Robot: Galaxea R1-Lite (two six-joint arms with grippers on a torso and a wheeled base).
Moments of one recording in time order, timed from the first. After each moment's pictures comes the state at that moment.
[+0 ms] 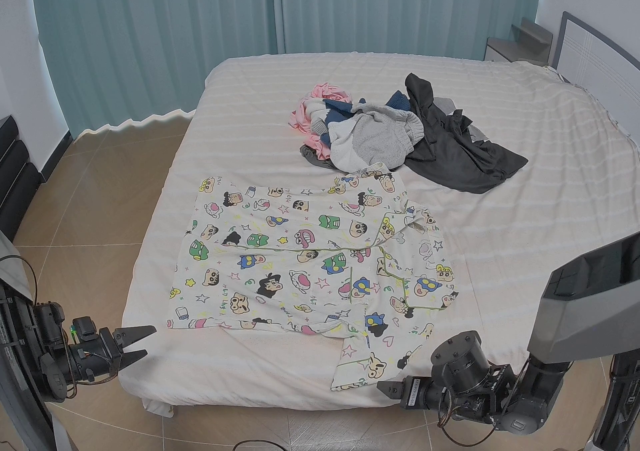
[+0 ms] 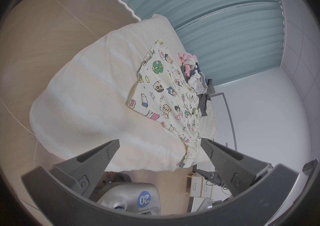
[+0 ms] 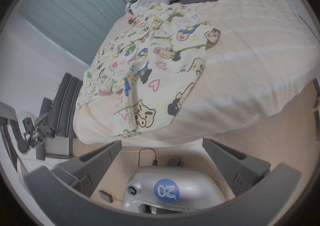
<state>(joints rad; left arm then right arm) 0.43 2.25 -0.02 -1.55 -0.95 -0.54 0.76 2.19 -0.33 -1.04 -0.19 0.79</state>
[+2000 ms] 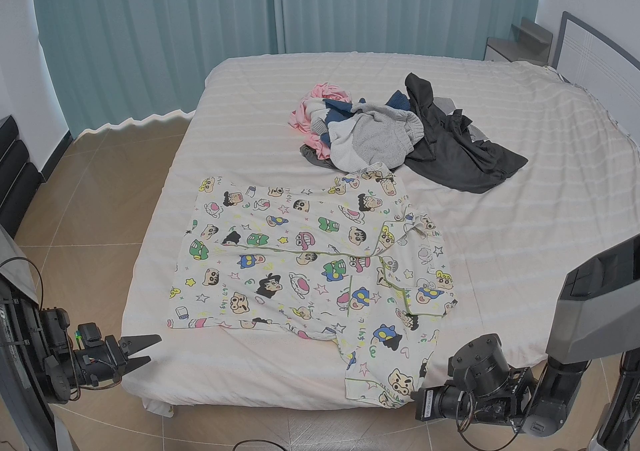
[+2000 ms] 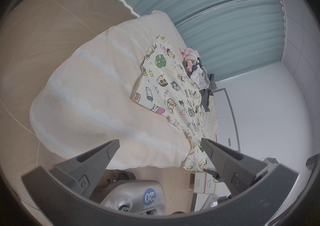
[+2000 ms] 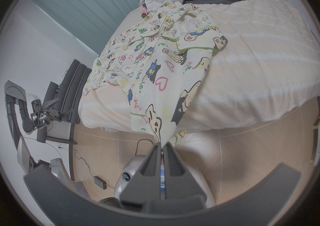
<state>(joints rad) 0.42 2.31 -0.02 -1.55 -0.95 -0.47 0.74 2.15 -0.22 -1.11 -0.11 0.66</state>
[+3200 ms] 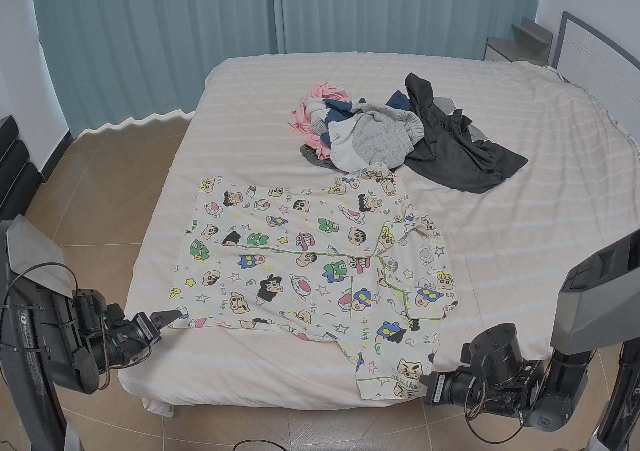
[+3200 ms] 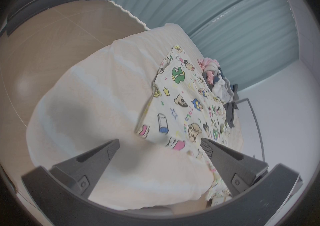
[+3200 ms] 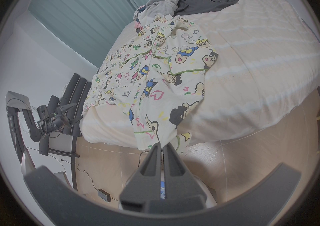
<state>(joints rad) 0.18 2.35 -0.20 -1.55 -0.50 -0.65 0.67 2.16 -0.17 -1.26 -0.11 0.67</state>
